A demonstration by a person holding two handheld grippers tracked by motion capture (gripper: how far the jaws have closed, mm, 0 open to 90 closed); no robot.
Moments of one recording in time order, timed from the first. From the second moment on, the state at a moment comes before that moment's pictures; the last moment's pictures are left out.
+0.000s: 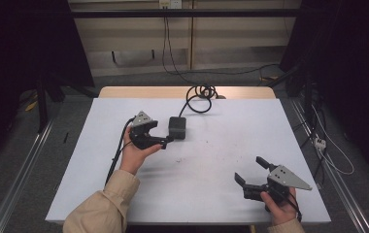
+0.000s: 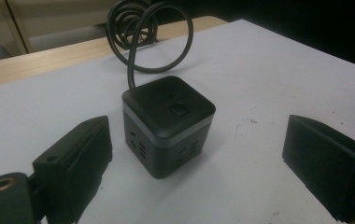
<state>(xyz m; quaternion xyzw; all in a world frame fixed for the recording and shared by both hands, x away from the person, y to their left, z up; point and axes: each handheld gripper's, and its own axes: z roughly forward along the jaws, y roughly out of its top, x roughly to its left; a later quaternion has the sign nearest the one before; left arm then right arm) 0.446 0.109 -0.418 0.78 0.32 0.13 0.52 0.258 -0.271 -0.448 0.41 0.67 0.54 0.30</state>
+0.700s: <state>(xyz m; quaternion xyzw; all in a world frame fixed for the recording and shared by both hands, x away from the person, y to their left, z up) 0.453 0.107 -0.419 0.78 0.32 0.12 0.52 0.258 -0.270 -0.448 0.41 0.67 0.54 0.30</state>
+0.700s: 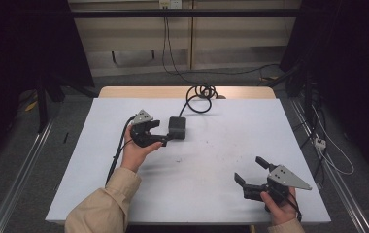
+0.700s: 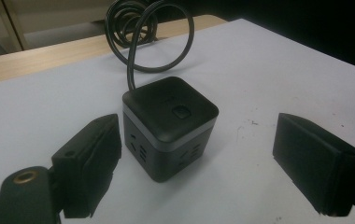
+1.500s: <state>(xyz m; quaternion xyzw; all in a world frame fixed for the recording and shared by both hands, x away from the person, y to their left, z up) 0.465 0.095 -0.412 0.79 0.32 0.12 0.51 0.258 -0.270 -0.448 0.41 0.67 0.54 0.30</state>
